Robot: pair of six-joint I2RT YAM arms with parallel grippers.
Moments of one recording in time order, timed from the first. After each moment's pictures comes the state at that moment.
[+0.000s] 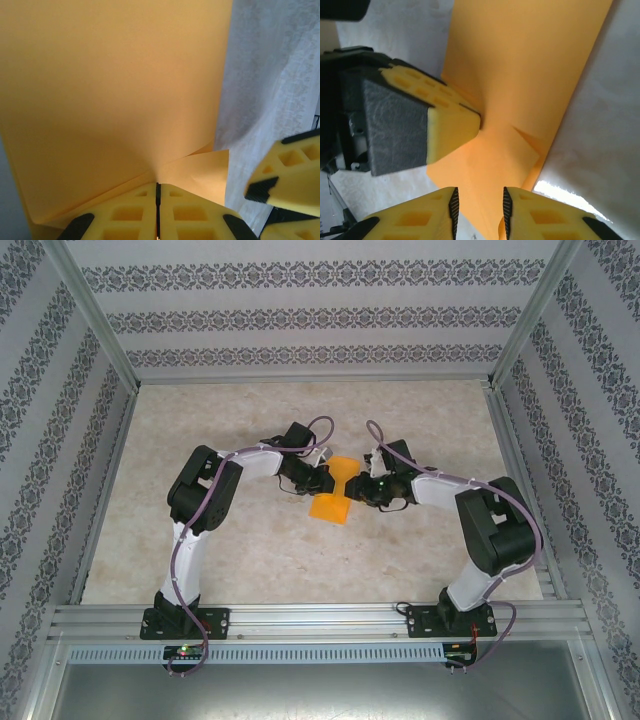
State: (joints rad) left arm -0.50 2.19 1.44 -0.40 0.71 -0.45; right arm 0.35 1.69 0.83 -0.13 -0.59 0.60
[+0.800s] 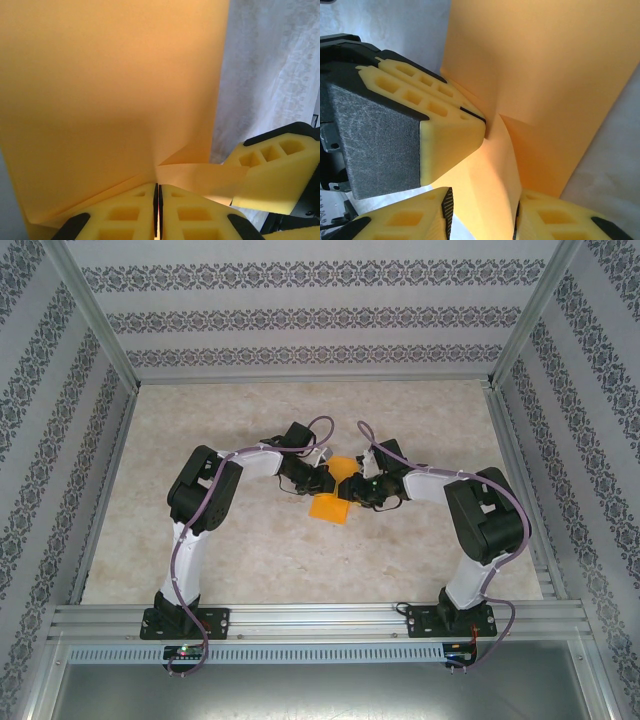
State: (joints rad) left arm -0.50 2.19 1.44 -0.40 0.71 -0.45; right arm 0.37 1.77 0.87 -0.14 -0.63 0.60
